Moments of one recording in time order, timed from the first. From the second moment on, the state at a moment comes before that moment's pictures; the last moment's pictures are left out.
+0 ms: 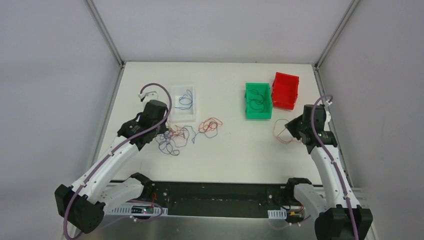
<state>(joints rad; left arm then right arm) -0.48 0.96 0.88 -0.75 -0.50 -0.54 0.01 0.90 0.75 -0.65 0.16 0.93</state>
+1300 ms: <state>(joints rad) -0.48 0.97 0.88 -0.66 -0.16 -0.50 -0.07 1.70 1.92 -0.77 0.01 0.81</state>
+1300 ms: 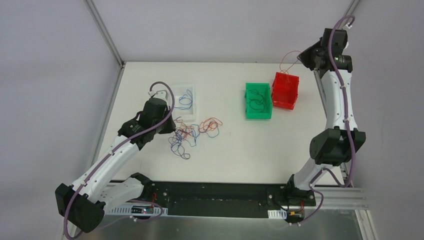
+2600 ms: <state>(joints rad) -0.48 0.98 0.88 -0.65 -0.19 -0.48 -0.19 1.81 1.89 -0.77 0.22 0.90</state>
